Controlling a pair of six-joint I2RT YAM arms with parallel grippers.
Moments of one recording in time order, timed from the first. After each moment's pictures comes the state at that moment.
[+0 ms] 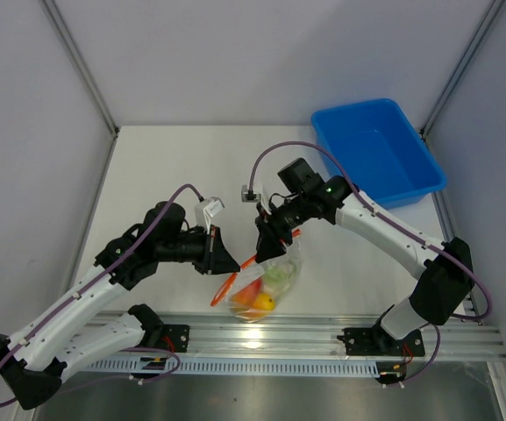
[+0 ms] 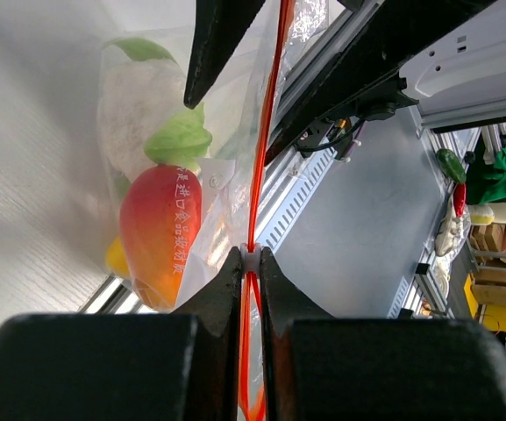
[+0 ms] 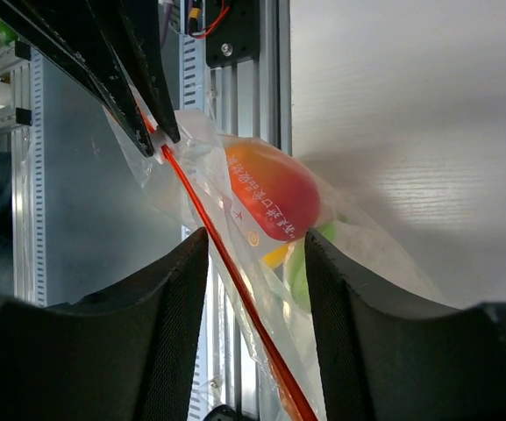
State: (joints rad) left arm -0.71 0.82 0.87 -0.65 0.53 -0.54; right arm 0.76 1.55 1.40 -0.82 -0.90 -0.26
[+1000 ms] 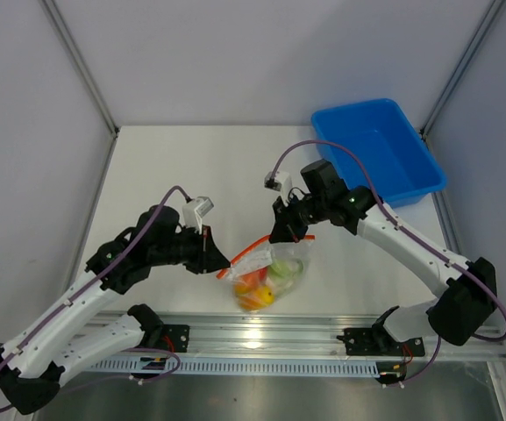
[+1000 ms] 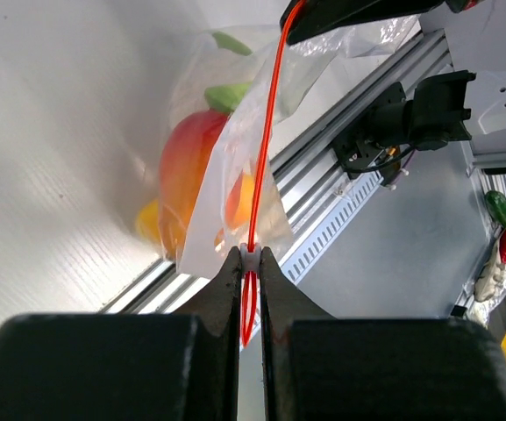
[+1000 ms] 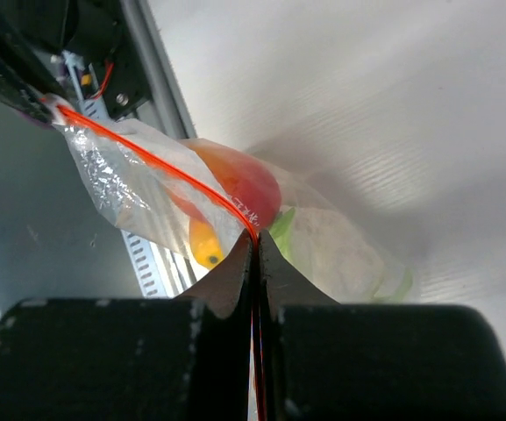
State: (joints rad) left arm -0.71 0.77 0.89 -0.74 0.36 -0.54; right arm 0.69 1.40 1.25 -0.66 -0.66 -0.05
